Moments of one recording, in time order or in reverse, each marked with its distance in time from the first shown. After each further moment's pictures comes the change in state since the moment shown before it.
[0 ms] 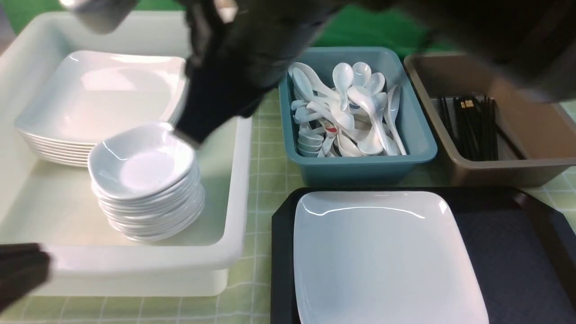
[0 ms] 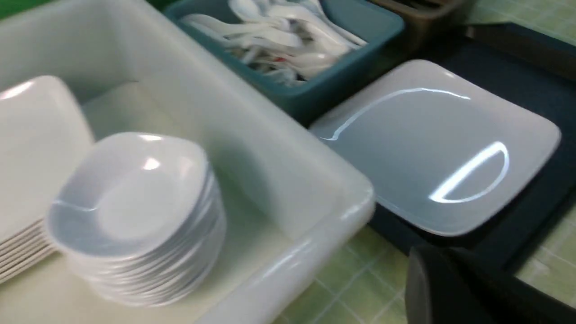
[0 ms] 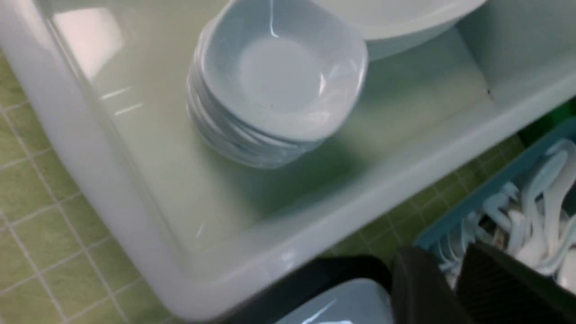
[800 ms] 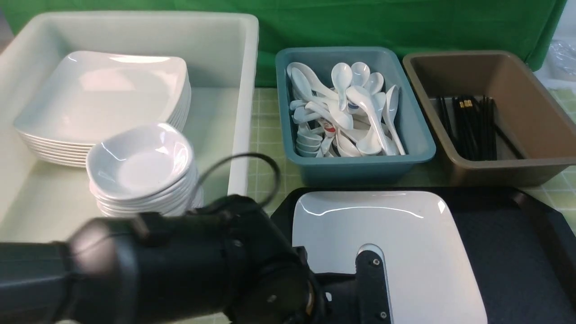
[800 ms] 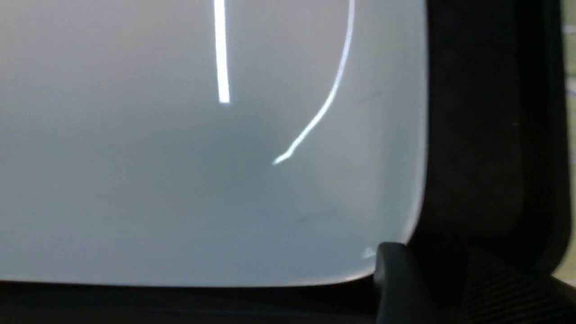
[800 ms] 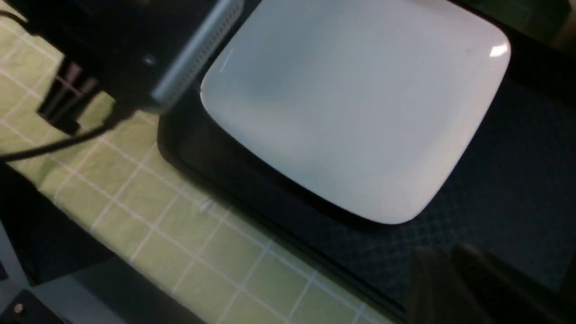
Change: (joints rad) right arm 0.000 -1.219 1.192 0.005 -0.033 0.521; left arm -0.601 1.186 -0.203 0.322 -0.263 0.161
